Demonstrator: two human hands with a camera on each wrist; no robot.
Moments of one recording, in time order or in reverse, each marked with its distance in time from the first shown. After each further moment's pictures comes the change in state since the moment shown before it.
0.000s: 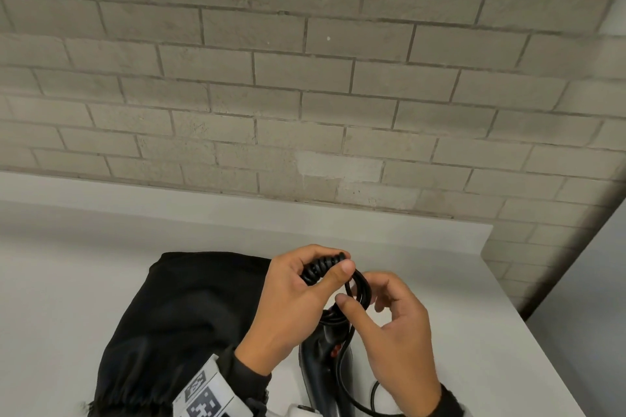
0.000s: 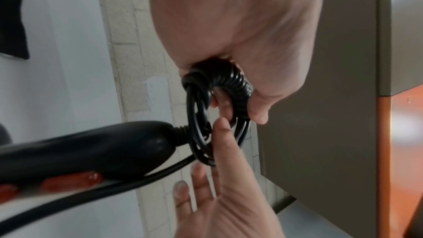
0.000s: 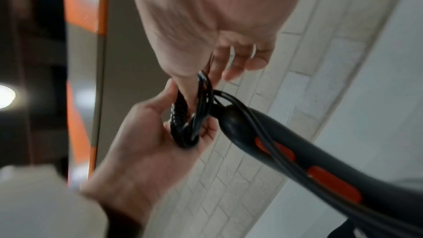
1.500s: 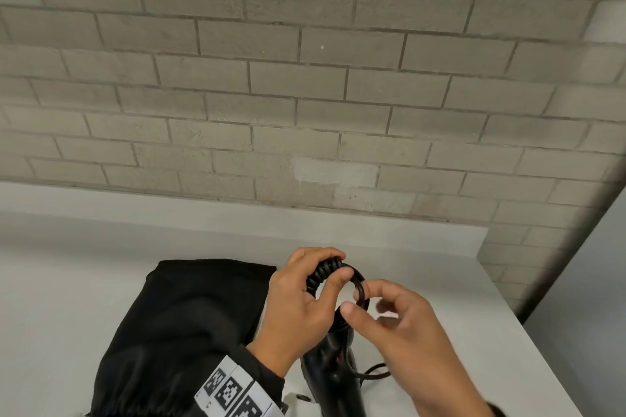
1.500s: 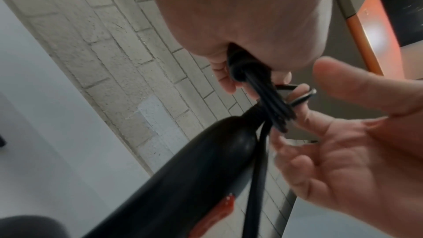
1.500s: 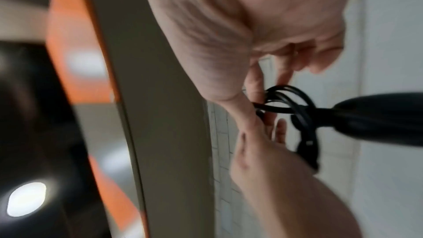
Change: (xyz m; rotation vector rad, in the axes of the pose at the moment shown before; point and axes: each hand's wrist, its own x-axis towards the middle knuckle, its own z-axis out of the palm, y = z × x) left_hand 0.008 -0.032 0.004 0.361 0.086 0.474; right_hand 0.003 -0.048 -0.021 0.015 -0.180 0.423
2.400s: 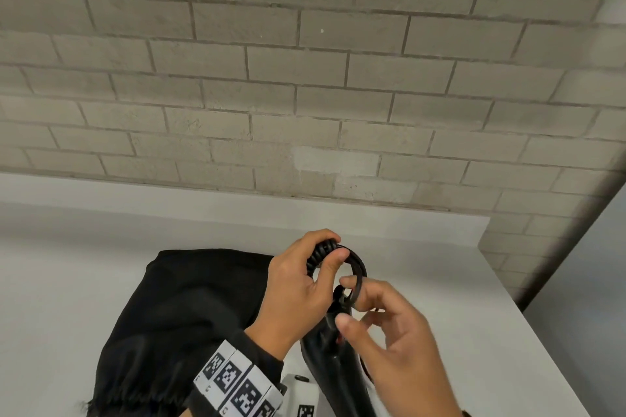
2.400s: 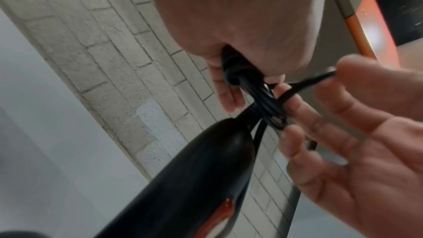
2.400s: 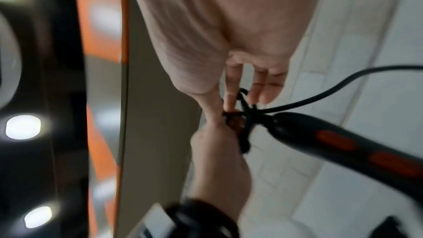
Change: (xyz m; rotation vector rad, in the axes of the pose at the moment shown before) left_hand 0.007 -0.004 0.000 0.058 0.001 0.004; right_hand -0.010 0.025 0.010 0.020 -0.022 -0.268
